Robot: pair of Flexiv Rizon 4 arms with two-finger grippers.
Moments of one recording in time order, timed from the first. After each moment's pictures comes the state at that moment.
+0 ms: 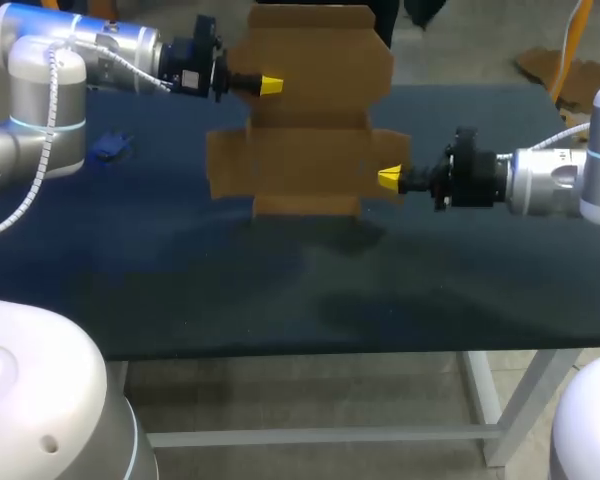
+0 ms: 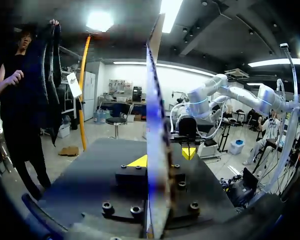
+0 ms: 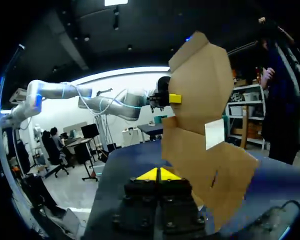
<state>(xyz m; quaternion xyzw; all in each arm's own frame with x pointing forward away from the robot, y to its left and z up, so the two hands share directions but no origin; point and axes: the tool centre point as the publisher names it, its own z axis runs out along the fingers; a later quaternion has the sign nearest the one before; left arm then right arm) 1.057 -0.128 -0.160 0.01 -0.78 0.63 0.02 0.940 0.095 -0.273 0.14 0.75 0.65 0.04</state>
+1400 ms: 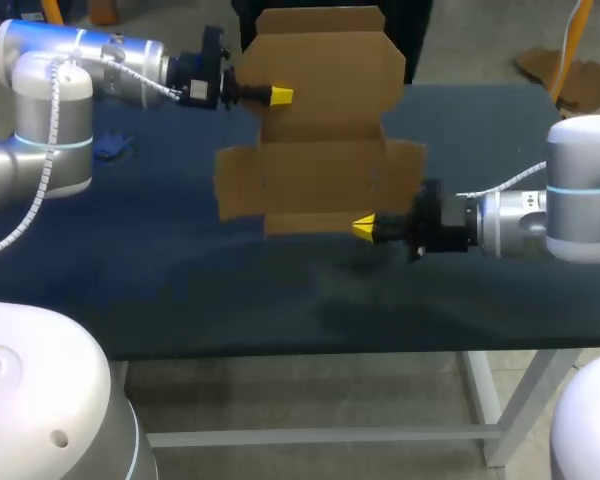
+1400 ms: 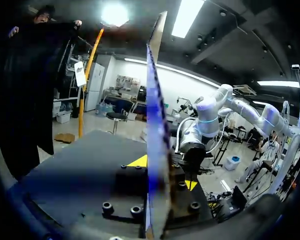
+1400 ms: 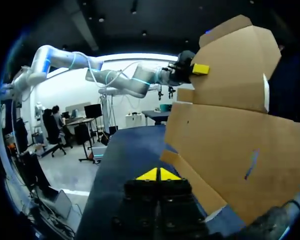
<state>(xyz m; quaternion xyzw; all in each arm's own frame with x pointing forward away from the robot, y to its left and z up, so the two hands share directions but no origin) 1.026 -0.143 -0.161 0.09 -0.77 0.63 0.06 0.890 0.134 -0.333 0.09 0.78 0.61 0.07</state>
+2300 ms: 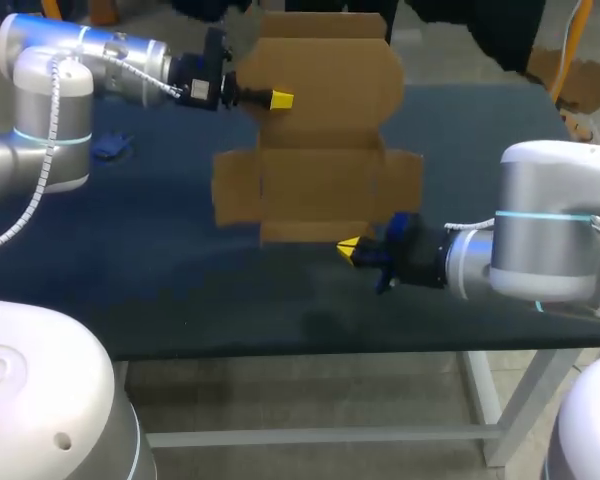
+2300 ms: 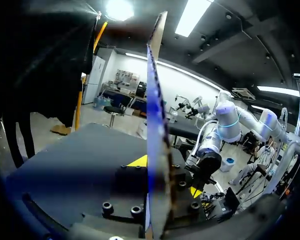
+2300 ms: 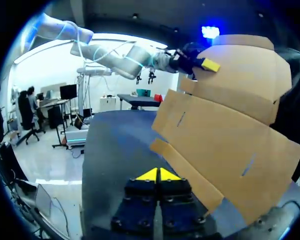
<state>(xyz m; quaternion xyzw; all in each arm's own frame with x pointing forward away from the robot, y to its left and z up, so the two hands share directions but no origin) 1.020 -0.144 -0.170 0.10 -0.77 0.62 0.09 0.860 0.153 -0.348 0.16 0.81 0.53 0.19</state>
